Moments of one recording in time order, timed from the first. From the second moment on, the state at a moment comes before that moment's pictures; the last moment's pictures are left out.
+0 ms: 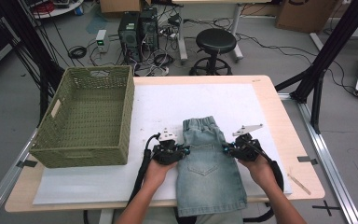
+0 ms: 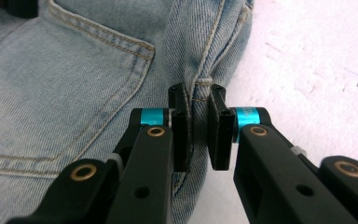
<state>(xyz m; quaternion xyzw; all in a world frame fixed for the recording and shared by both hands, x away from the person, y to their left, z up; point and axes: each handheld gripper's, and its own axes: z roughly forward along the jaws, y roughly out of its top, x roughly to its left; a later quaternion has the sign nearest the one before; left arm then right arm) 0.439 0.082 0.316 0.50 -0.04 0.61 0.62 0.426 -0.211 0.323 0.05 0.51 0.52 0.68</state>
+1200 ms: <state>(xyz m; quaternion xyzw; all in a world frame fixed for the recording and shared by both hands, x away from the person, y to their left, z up) 0.427 0.069 0.378 0.49 -0.08 0.55 0.67 0.425 -0.221 0.329 0.06 0.49 0.55 0.68</state>
